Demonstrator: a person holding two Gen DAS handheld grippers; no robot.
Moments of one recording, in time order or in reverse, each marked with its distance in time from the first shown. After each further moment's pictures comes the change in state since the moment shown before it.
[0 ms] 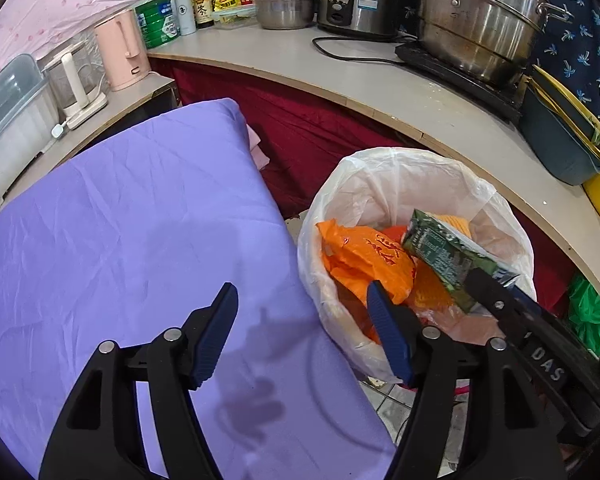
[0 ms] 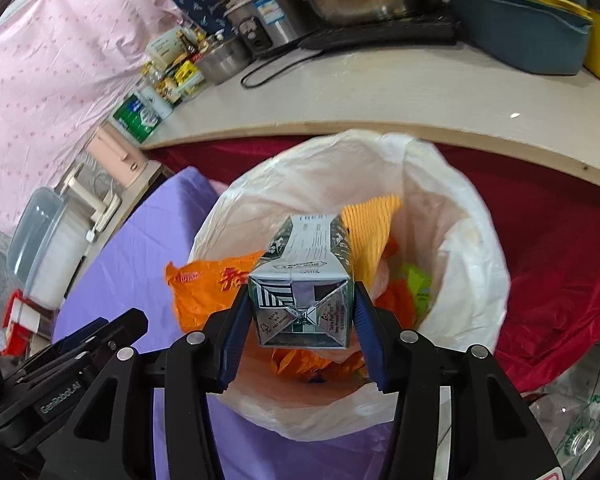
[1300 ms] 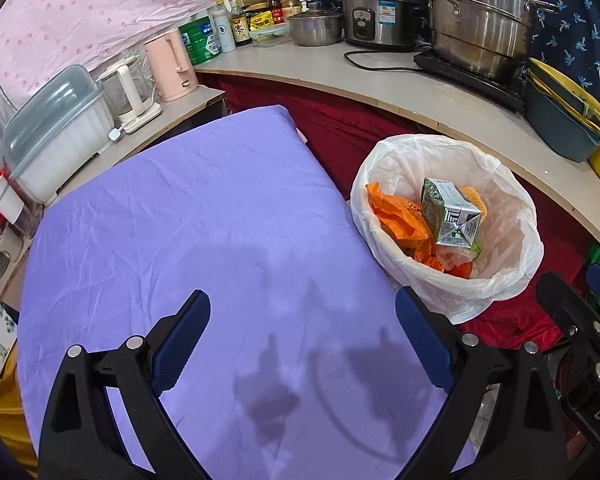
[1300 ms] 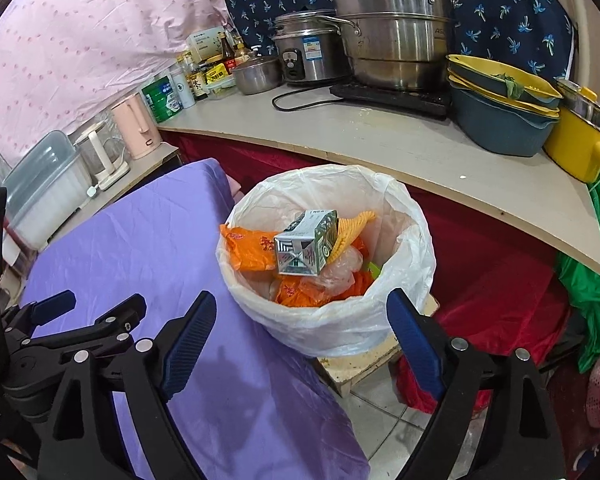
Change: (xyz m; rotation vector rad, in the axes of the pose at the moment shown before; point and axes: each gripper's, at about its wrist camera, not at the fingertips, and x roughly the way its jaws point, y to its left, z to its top) left arm -0.075 0.017 -0.060 0.016 -0.056 0.148; right arm -0.115 0.047 -0.058 -0.230 -0.114 -0.144
